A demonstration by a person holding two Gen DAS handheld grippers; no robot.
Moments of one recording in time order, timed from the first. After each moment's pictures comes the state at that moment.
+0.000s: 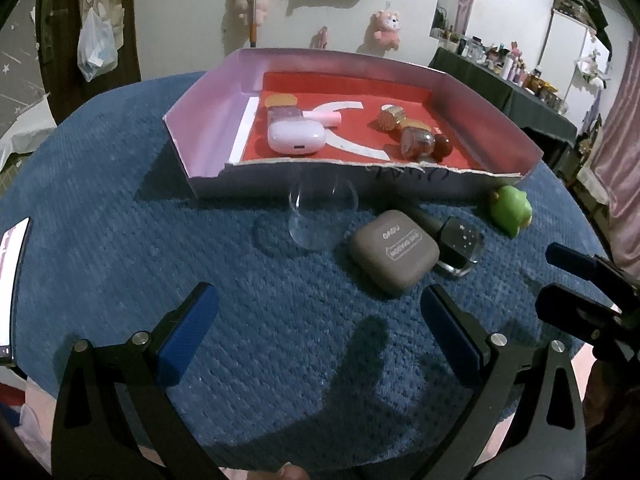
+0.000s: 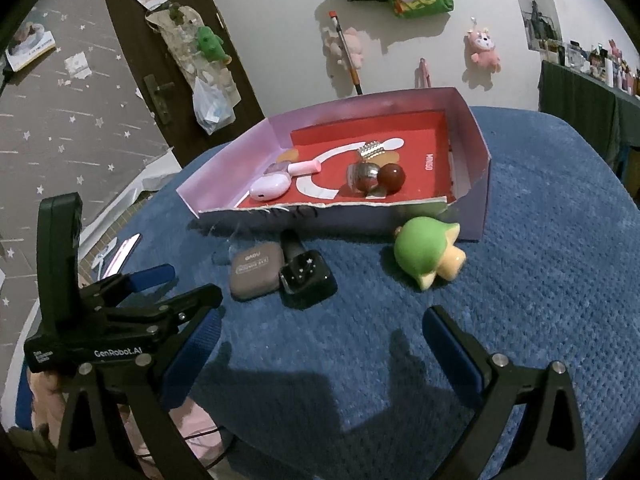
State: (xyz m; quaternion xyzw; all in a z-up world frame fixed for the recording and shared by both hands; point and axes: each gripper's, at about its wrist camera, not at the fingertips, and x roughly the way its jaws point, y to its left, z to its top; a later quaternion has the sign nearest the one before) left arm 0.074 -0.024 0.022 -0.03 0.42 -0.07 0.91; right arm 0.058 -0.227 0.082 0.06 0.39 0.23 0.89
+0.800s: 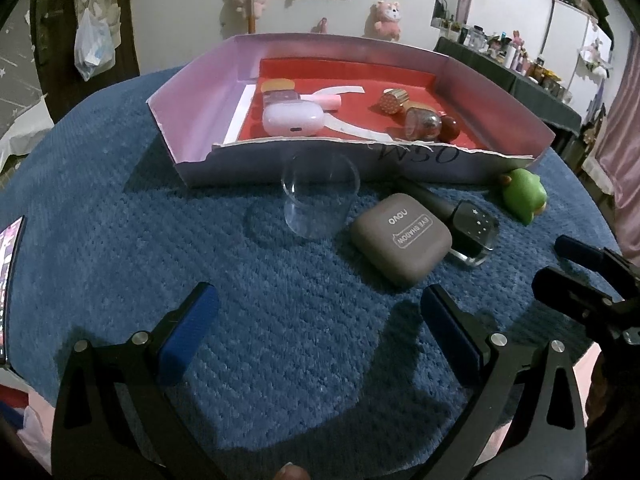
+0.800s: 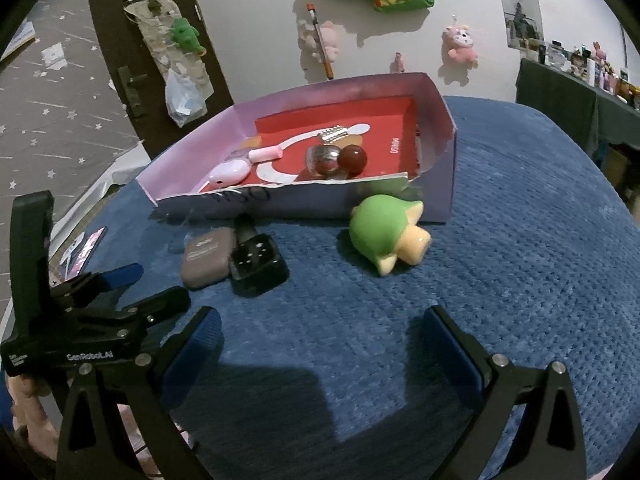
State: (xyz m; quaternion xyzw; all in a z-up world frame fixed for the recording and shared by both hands) left arm 0.082 -0.031 0.007 -0.02 0.42 -0.06 0.90; right arm 0.067 -0.238 0.063 0.05 0.41 0.17 0.90
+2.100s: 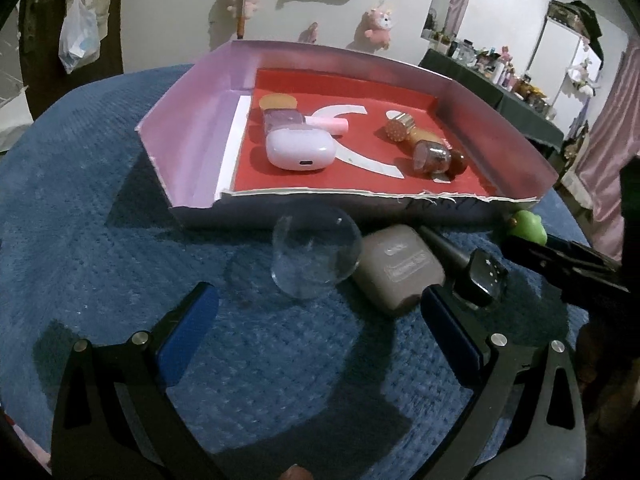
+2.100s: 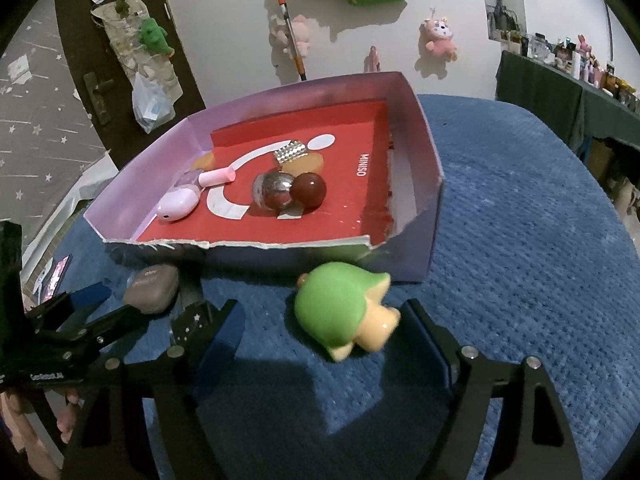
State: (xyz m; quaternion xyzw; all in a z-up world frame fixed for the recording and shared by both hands) left arm 0.112 -0.005 0.011 -0.05 0.42 -0.11 0.90; right arm 0.128 -0.242 0.065 0.05 0.42 0.14 0.90
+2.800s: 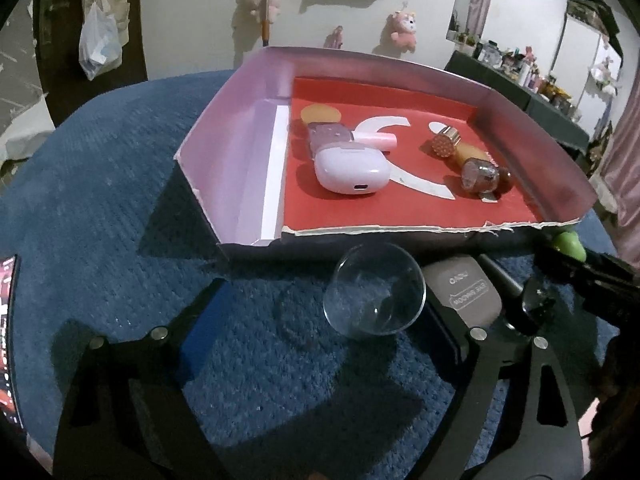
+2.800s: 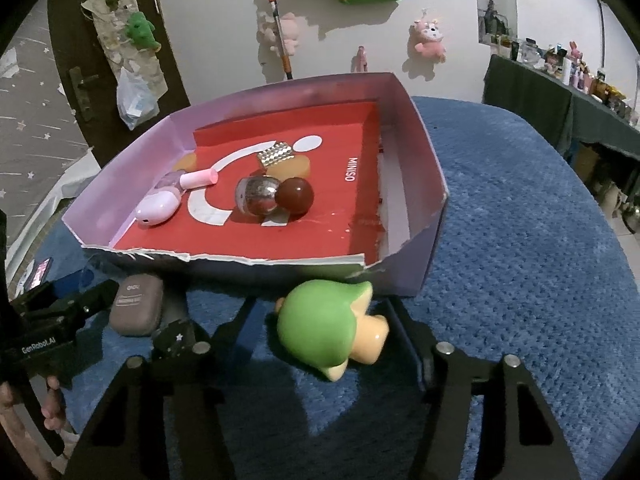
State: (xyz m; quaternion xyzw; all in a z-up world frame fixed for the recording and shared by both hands) left arm 0.135 0.005 0.010 -0.03 0.41 -0.05 0.91; right arm 0.137 -0.237 0.063 0.02 0.42 0.10 0.90
